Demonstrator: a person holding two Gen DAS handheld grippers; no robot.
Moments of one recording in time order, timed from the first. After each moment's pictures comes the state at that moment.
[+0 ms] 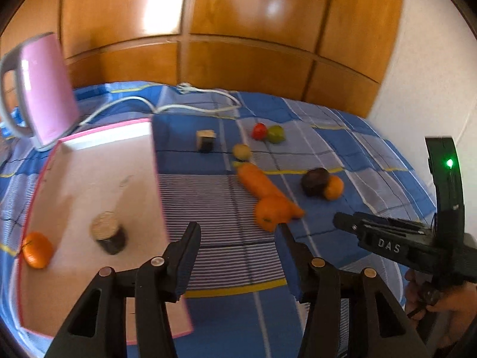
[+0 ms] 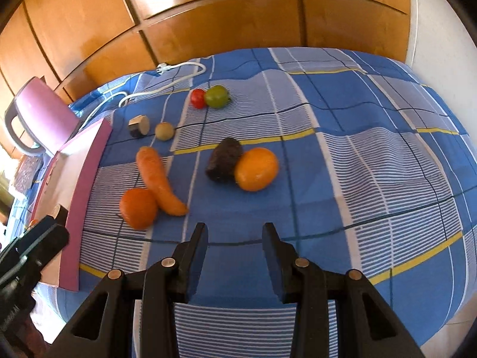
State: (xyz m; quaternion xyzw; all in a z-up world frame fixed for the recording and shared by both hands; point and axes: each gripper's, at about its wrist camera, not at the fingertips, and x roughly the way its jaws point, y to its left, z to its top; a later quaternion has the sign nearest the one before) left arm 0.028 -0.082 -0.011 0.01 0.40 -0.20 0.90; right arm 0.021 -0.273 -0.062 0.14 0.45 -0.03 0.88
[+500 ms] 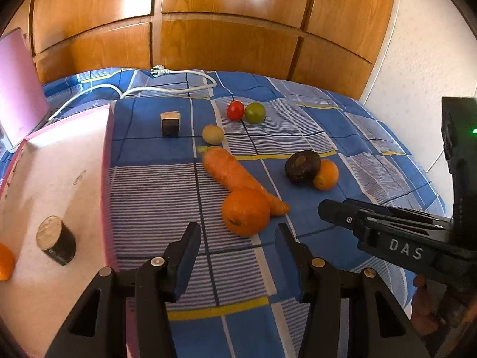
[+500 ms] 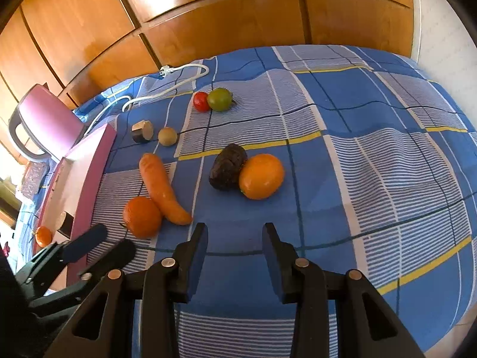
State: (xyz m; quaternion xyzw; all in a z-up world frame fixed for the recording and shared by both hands) left arm 0.051 -0.120 -0.042 0.02 0.42 -0.22 0.88; right arm 0.031 -0.276 -0.063 0.16 0.44 -0.01 0.88
